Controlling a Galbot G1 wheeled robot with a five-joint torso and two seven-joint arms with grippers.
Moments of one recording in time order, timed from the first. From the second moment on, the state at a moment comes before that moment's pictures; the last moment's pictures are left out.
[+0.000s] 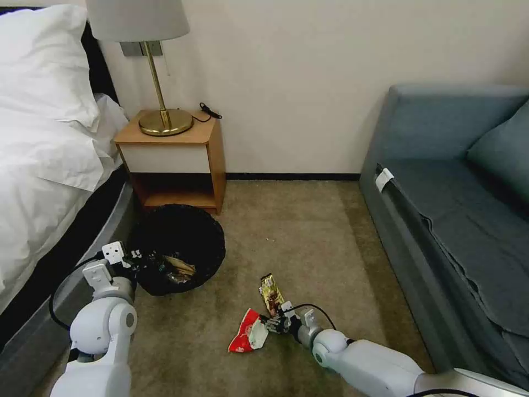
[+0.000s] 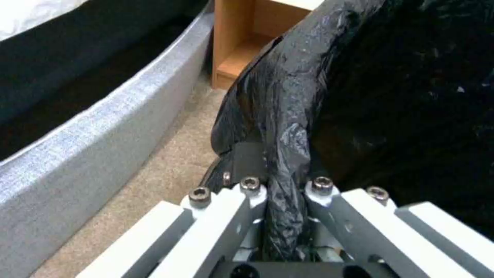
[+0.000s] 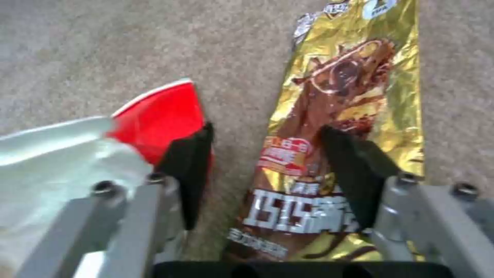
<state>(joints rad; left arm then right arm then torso) 1.27 -1.40 -0.74 -1.98 -0.40 0.55 -0.26 -0.64 1.16 -0.80 0.93 0.96 0.17 -0.05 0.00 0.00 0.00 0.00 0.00</state>
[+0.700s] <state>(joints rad) 1.26 -1.40 -0.73 -1.98 -0.39 0.55 -0.25 -0.65 1.14 -0.79 0.94 0.94 0.21 -0.07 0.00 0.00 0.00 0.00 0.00</state>
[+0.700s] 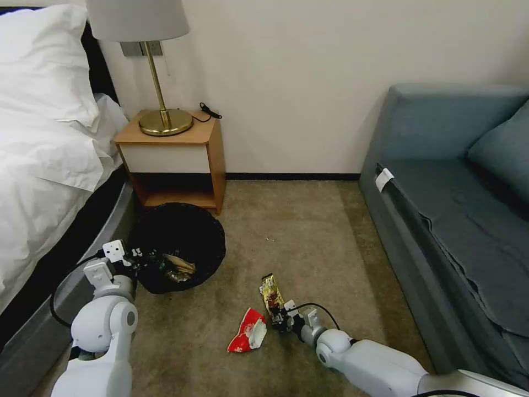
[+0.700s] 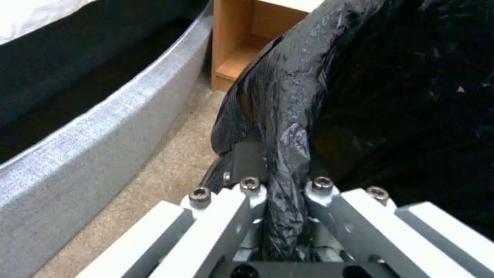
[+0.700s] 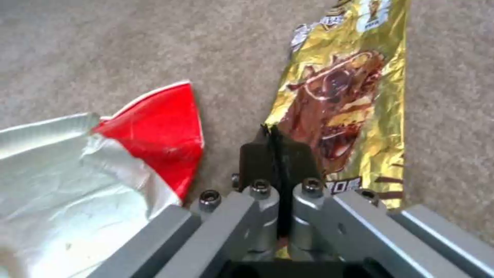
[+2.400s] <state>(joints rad) 1.26 -1.41 -0.73 -1.97 -0.38 0.54 -0.25 -0.59 1.20 -0.79 0.77 0.75 0.25 -0.04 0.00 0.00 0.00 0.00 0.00</state>
